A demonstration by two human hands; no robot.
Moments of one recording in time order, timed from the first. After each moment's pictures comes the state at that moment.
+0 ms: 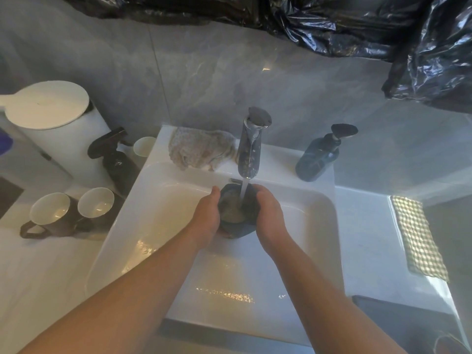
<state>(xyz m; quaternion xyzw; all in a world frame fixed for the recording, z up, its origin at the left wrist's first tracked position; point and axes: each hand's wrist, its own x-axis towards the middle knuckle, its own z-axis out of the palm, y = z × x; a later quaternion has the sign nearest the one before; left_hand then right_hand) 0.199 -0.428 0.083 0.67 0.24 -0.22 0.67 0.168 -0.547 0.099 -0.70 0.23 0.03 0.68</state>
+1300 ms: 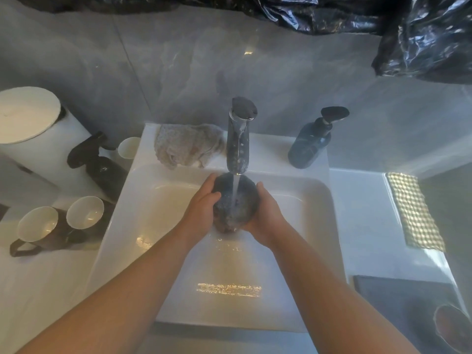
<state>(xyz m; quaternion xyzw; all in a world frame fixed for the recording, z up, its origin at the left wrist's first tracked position) 0.203 -0.417 0.091 0.70 0.02 -0.23 0.67 0.180 -0.565 0.050 -0.41 0.28 0.18 0.85</state>
